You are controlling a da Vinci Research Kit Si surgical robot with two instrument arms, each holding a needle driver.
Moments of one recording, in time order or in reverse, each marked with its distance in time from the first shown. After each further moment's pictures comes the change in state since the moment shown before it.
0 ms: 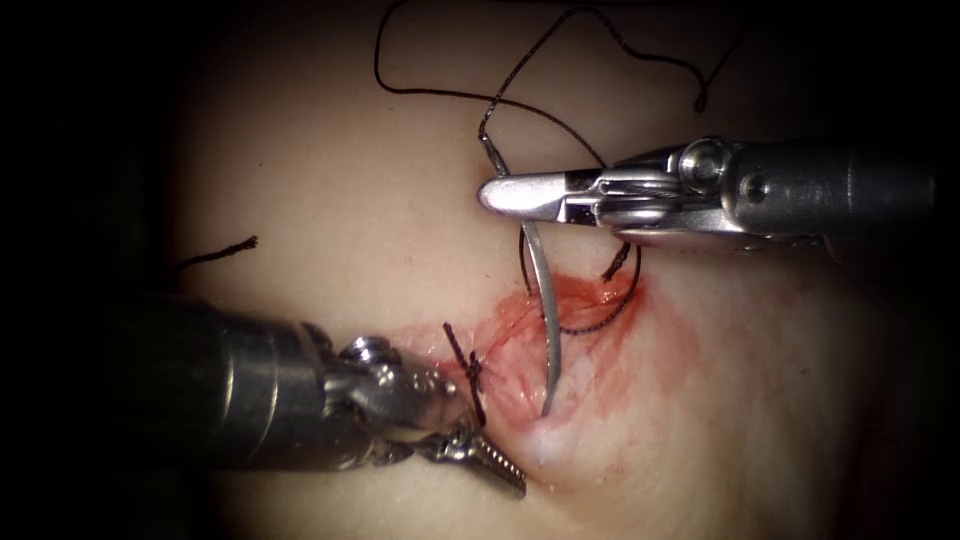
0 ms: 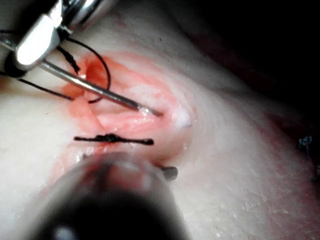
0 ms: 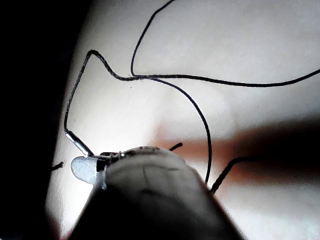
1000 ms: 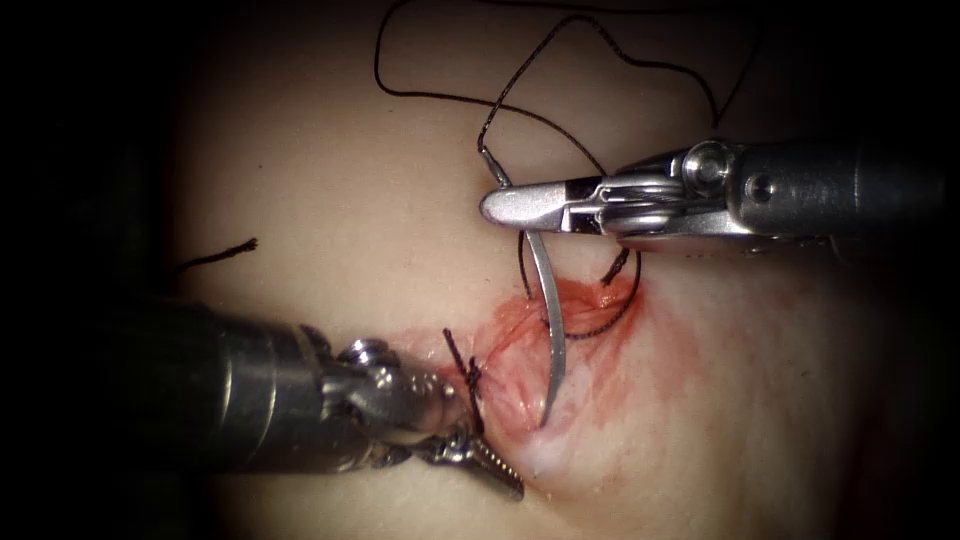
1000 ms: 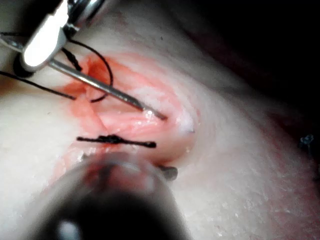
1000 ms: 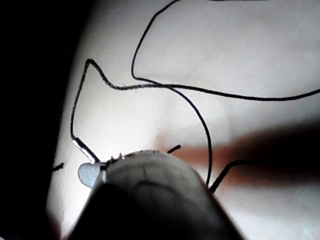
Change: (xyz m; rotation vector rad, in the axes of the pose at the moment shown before) right arm -0.001 -0.001 0.000 -0.111 -0.035 0.041; left arm 0.000 0.000 0.000 0.000 0.000 0.000
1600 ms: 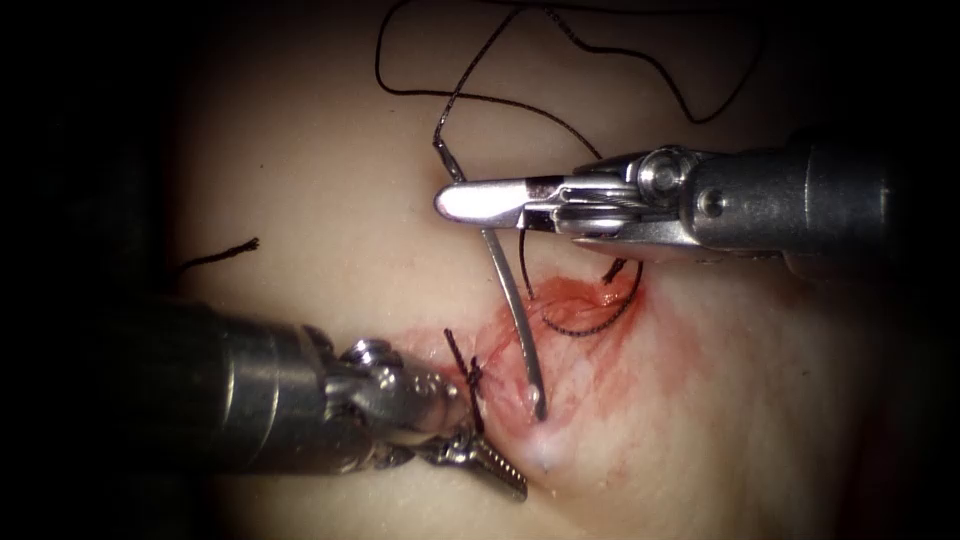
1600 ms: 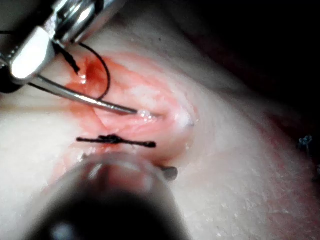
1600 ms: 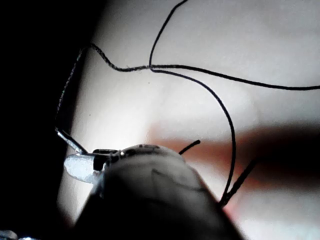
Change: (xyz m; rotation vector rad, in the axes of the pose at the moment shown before) right arm 0.000 0.000 0.002 0.188 -0.019 -0.113; left arm 0.000 0.000 0.000 0.000 0.000 0.000
